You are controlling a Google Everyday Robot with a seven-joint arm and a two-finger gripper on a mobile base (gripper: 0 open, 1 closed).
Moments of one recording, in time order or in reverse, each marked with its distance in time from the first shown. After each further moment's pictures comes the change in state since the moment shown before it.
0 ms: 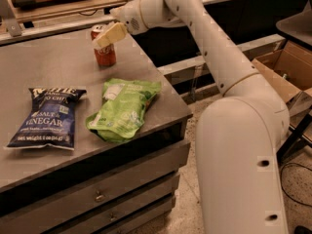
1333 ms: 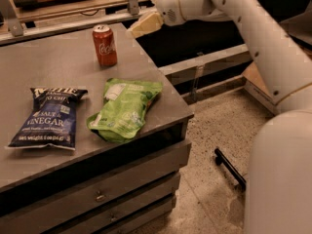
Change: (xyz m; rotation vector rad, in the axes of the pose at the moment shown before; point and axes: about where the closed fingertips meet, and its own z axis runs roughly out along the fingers) arm 0.000 -0.020 -0.119 0.241 0.037 -0.050
